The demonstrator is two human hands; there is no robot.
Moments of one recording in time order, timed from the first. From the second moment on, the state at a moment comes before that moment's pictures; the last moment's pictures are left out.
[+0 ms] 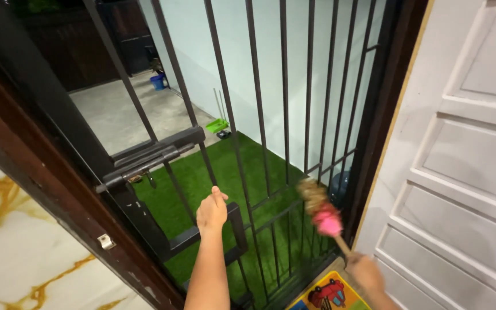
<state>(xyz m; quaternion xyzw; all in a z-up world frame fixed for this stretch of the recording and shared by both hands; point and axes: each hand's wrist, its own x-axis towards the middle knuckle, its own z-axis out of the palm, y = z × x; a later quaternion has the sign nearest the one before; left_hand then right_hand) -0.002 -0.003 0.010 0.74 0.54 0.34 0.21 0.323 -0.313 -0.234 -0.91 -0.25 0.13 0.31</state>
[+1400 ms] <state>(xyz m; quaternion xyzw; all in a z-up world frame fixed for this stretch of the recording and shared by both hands) 0.001 -0.001 0.010 0.74 0.54 0.33 0.22 0.280 -0.319 -0.496 -0.59 -0.45 -0.08 0.67</state>
